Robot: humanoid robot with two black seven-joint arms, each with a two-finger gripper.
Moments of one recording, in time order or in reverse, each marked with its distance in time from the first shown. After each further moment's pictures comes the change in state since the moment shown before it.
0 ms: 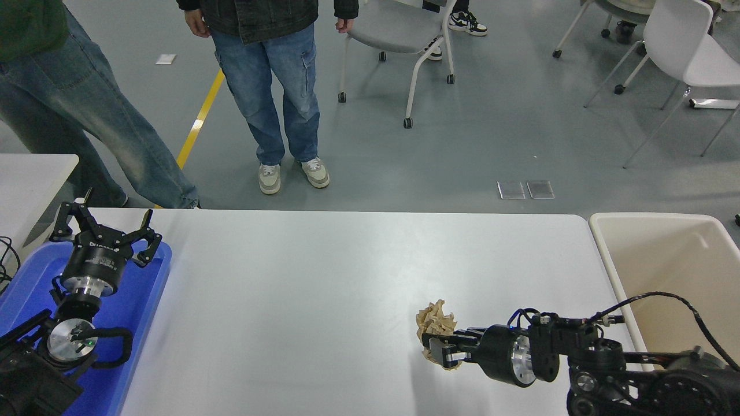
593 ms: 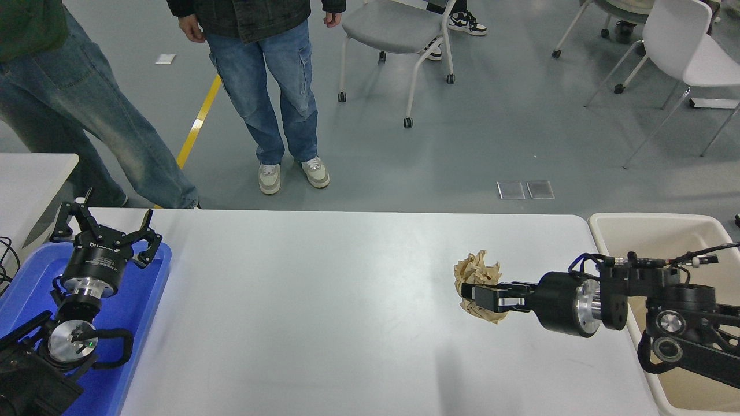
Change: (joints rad) left arm 0.000 0.000 0.000 0.000 0.000 0.000 0.000; right arm 0.044 -0.294 0.170 0.139 0.163 0.118 0.046
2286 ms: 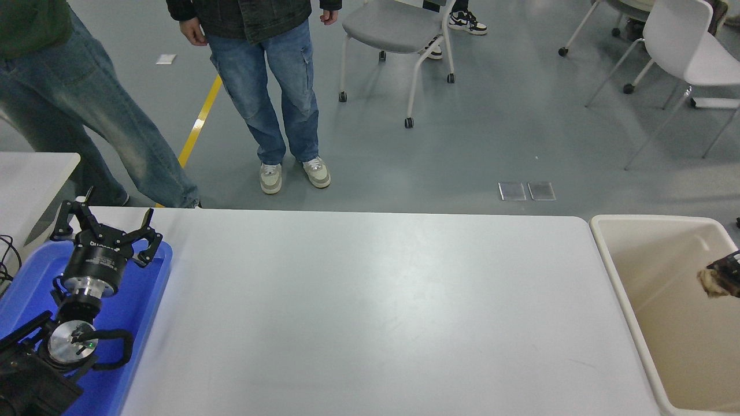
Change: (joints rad) left arm -0.001 0.000 0.000 0.000 0.001 0.000 0.002; right arm -0.217 0.302 0.107 -1.433 0.503 0.038 0.162
